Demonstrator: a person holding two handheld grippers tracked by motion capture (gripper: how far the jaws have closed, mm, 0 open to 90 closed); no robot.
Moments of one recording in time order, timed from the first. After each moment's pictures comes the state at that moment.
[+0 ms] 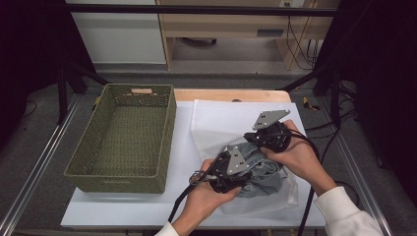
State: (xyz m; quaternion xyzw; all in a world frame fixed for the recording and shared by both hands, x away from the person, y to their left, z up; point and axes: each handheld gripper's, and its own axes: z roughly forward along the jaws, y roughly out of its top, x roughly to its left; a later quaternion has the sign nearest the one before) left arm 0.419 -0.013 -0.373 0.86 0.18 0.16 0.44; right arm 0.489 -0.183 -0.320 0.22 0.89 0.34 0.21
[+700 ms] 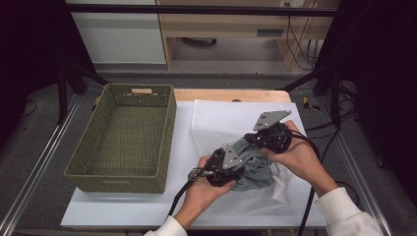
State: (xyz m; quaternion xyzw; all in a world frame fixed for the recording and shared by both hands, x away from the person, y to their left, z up) left arm 0.448 -0.006 -0.407 0.86 0.20 0.17 0.43; right arm 0.487 -0.184 -0.320 0.21 0.89 0.34 0.20
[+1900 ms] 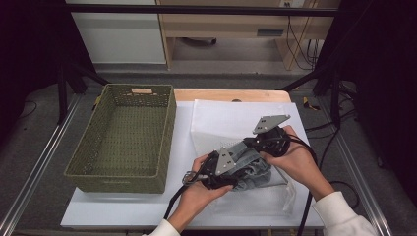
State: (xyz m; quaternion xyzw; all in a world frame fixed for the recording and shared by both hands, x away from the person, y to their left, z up) left arm 0.436 0.011 -0.411 0.84 0.20 0.20 0.47; right arm 0.485 -0.185 -0.335 0.23 0.89 0.35 0.19
